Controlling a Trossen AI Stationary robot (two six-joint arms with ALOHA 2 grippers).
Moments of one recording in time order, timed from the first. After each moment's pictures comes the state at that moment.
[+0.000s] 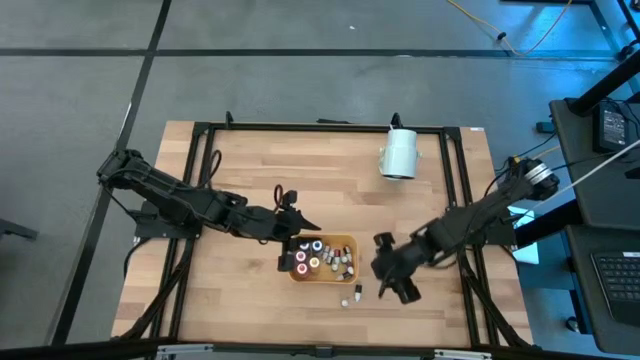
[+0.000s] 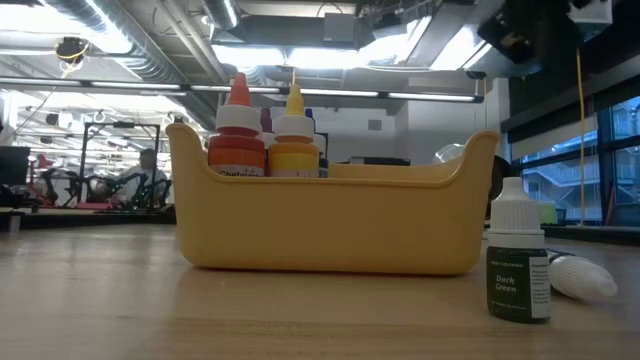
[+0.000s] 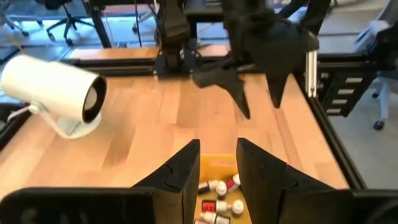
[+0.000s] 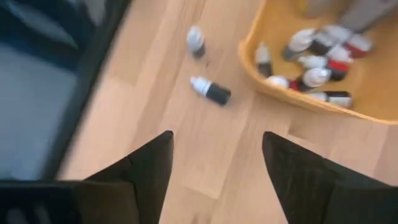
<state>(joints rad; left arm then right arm) -0.35 1.40 1.18 -0.21 -0.36 -0.15 0.53 1.47 1.09 -0.66 -0.02 0.22</state>
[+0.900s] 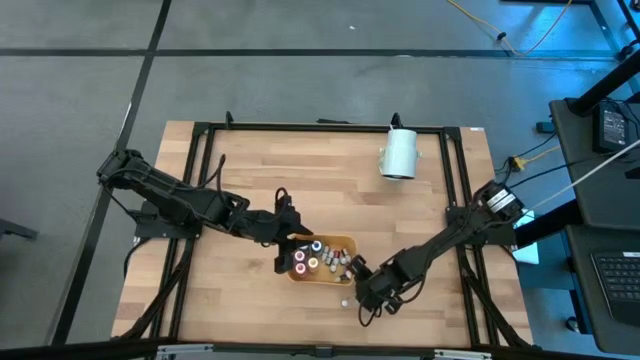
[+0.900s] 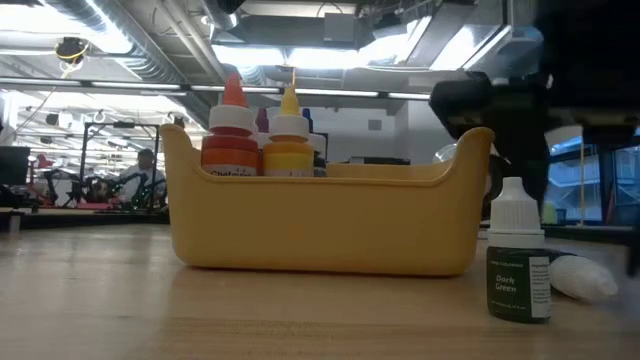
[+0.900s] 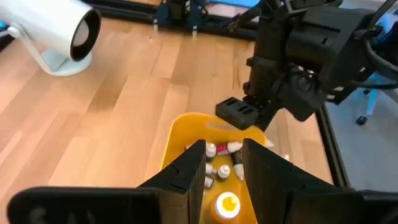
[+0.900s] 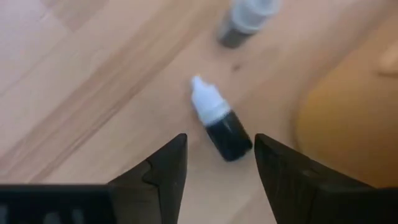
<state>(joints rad) -0.35 1.40 1.18 -0.36 -0.31 -0.38 0.58 1.85 1.09 -0.40 0.08 -0.26</state>
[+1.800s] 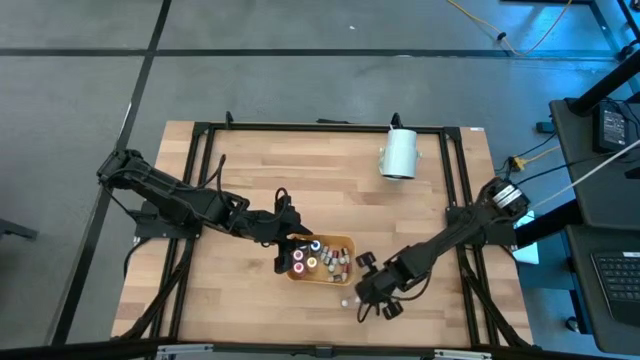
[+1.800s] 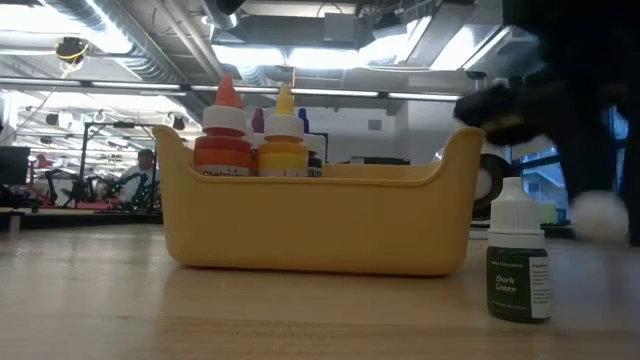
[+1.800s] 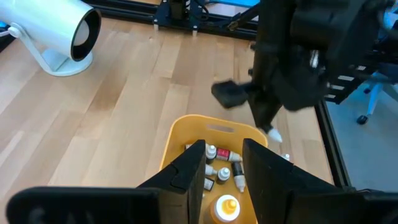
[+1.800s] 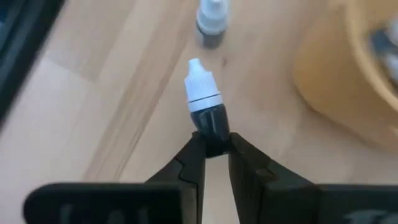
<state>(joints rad) -0.35 1.40 1.18 -0.36 -0.31 -0.38 0.58 1.80 1.09 -0.44 0.02 0.12</state>
